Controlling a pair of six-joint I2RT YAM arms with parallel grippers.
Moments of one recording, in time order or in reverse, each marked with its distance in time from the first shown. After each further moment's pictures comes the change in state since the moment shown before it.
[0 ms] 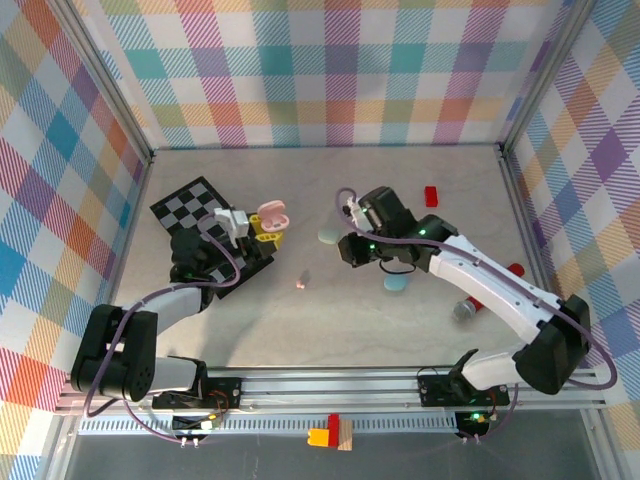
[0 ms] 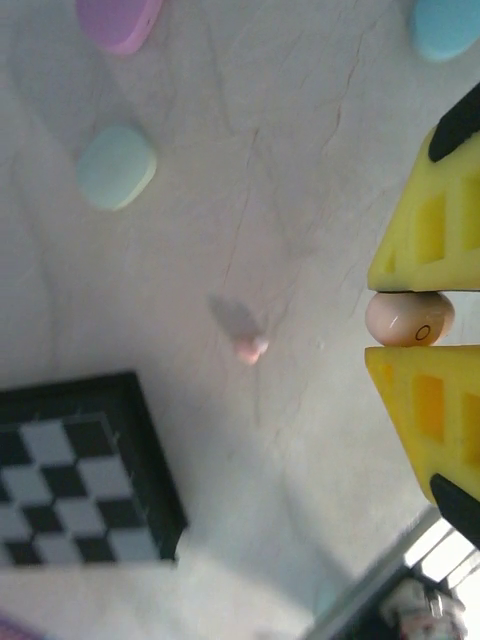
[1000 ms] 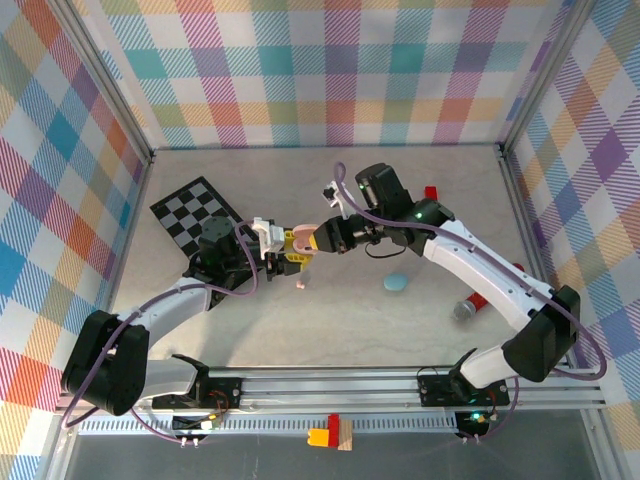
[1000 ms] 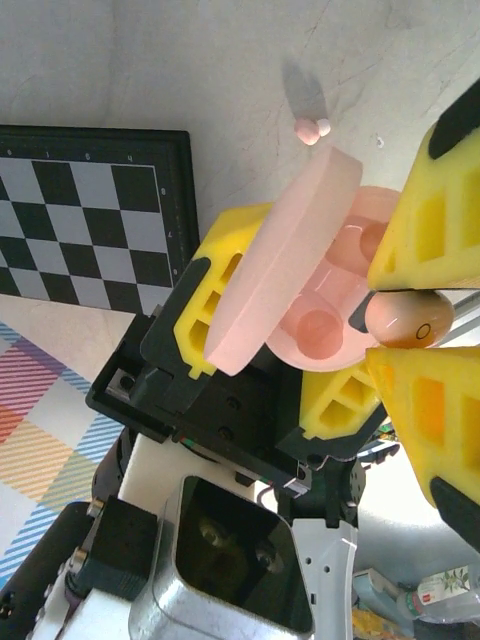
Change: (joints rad) left arm -0.201 -0.055 0.116 -0.447 0.037 0.301; right arm -0.023 0.094 0.143 0.083 -0.388 -0.009
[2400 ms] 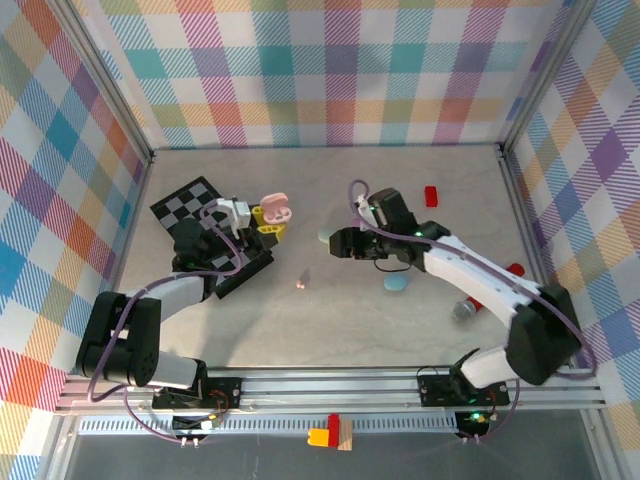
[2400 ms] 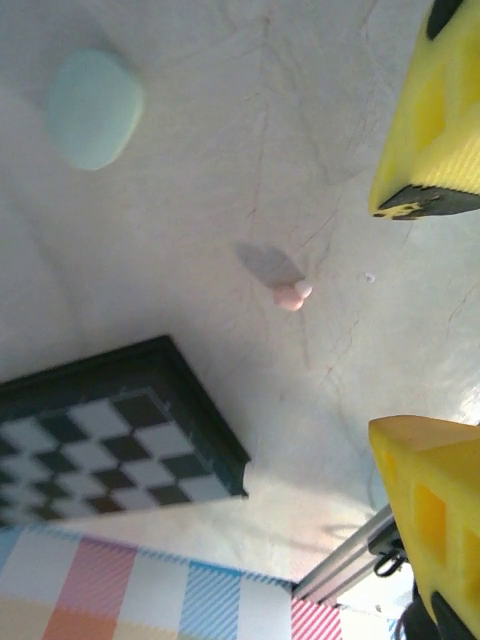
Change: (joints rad) left arm 0.235 0.130 -0.037 0.512 0.005 -0.356; right arm -0.078 0.005 -0.327 0.239 0.200 0.242
